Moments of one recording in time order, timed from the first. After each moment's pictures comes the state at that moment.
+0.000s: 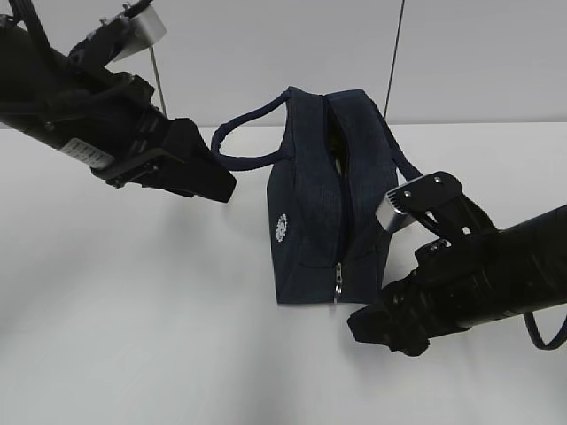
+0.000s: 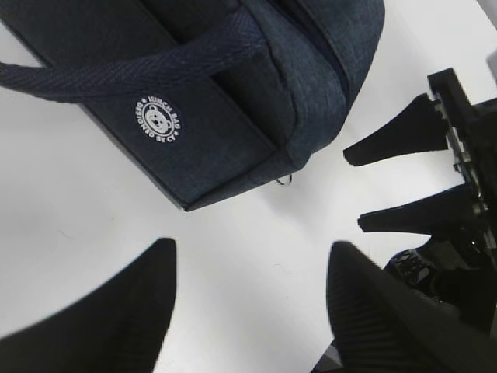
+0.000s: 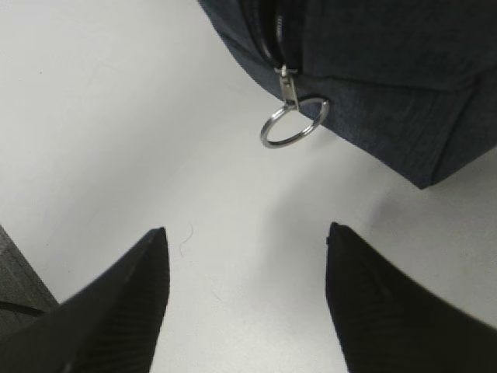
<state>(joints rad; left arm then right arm) -0.39 1.53 -1.14 -0.74 0.84 0.64 0.35 1.54 -0.65 1.16 0.46 -1.38</state>
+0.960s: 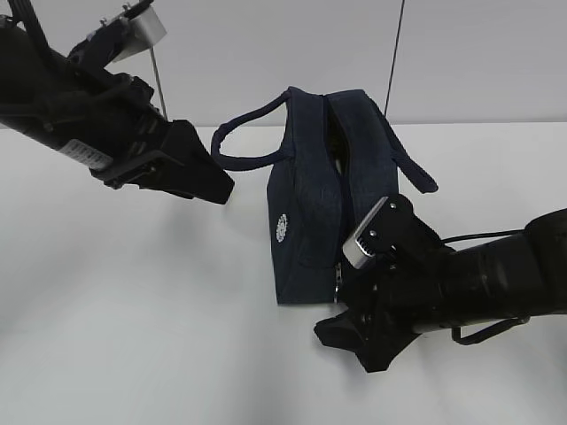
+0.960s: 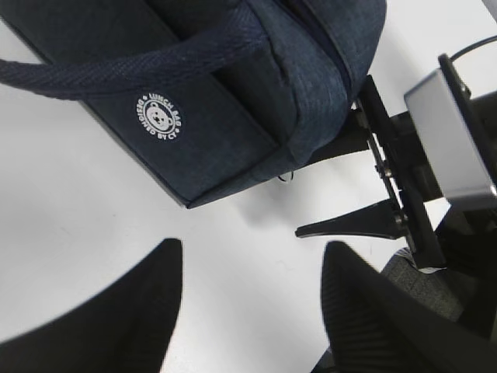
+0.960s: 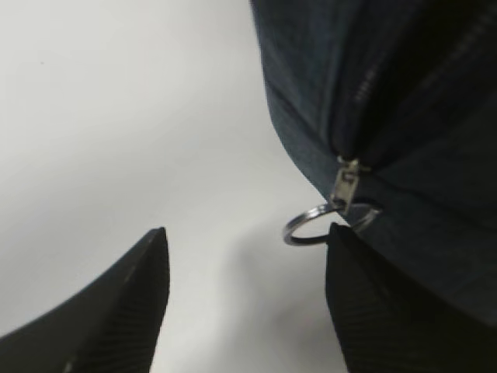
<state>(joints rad) -0.39 1.53 -1.14 -0.74 0.84 0.64 0.35 1.76 -0.65 1.80 0.55 -2.34</state>
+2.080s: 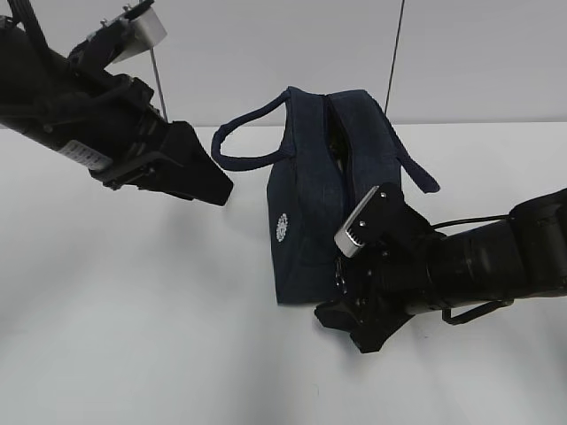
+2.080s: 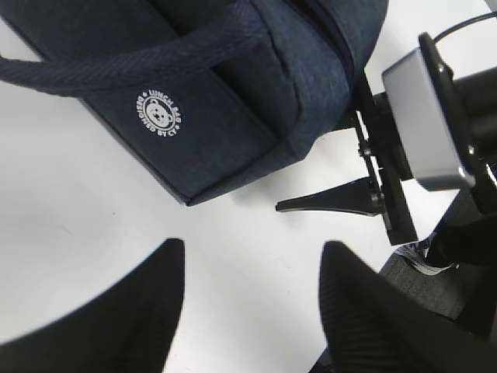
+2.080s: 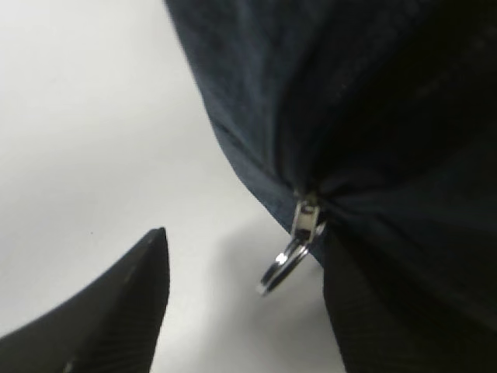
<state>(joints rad) -0.39 1.53 -1.14 -0.73 0.85 0.64 0.35 1.80 -0.72 1.82 0.49 -2.38</state>
